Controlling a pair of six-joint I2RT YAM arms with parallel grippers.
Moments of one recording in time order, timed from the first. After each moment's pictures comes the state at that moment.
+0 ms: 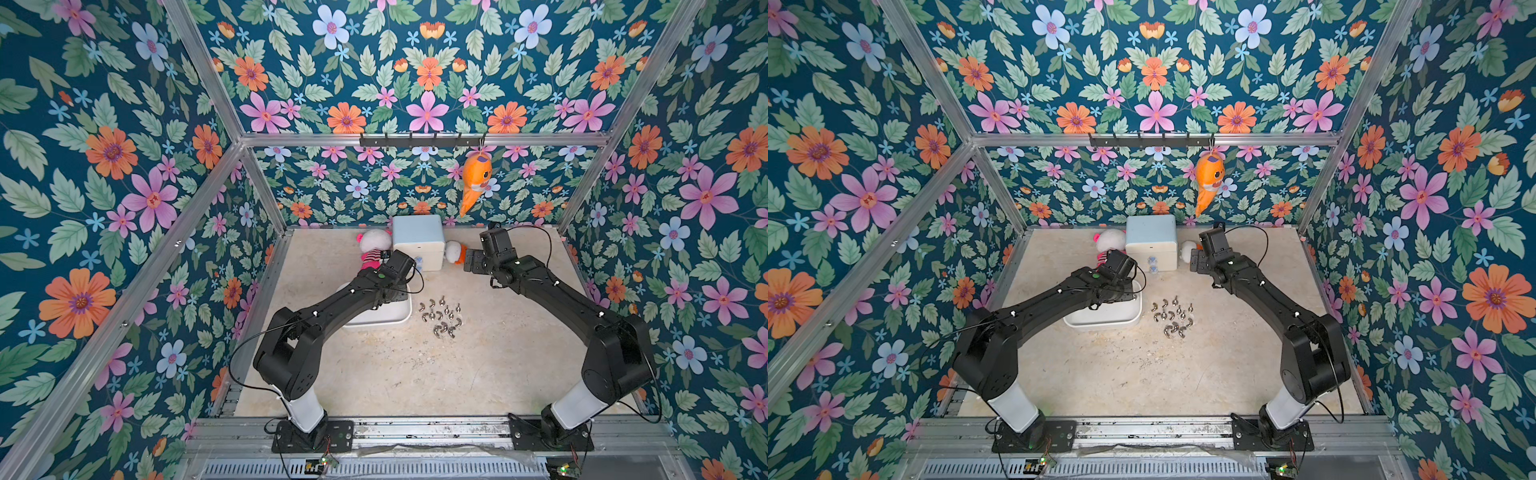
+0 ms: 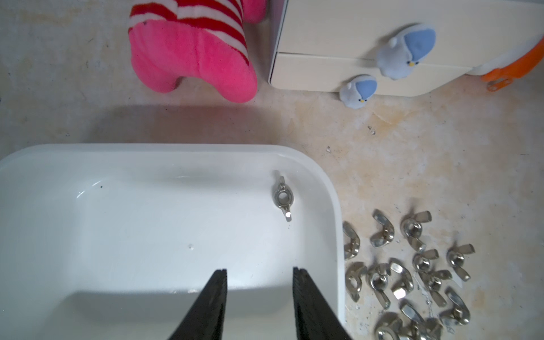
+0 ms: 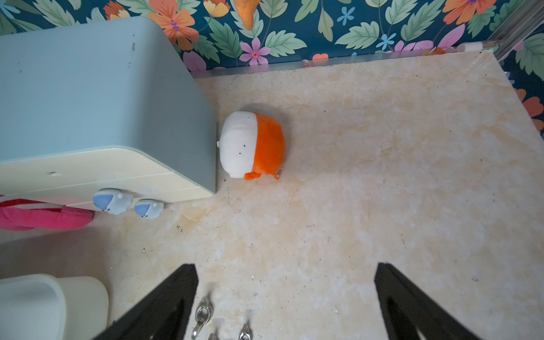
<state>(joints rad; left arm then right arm) -0.66 1.73 1.29 -0.62 -0.26 -0.62 0.45 1.63 1.31 -0.44 0.29 0.37</state>
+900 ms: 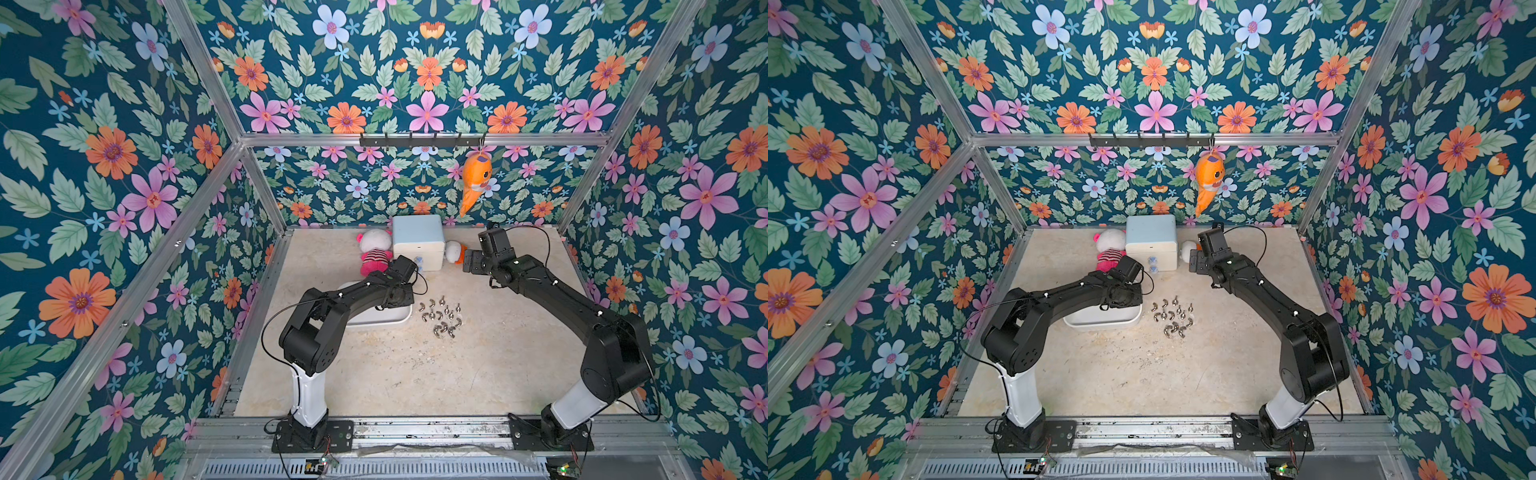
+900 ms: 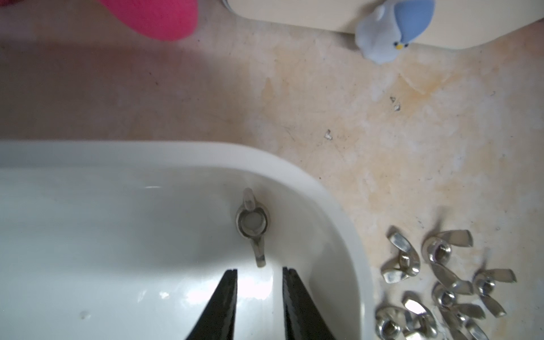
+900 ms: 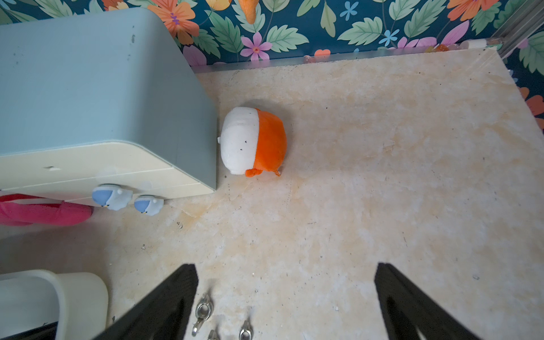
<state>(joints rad) -0.62 1.92 1.29 -0.48 -0.10 -0.65 0.46 1.63 1.31 -0.46 0.29 0.37</state>
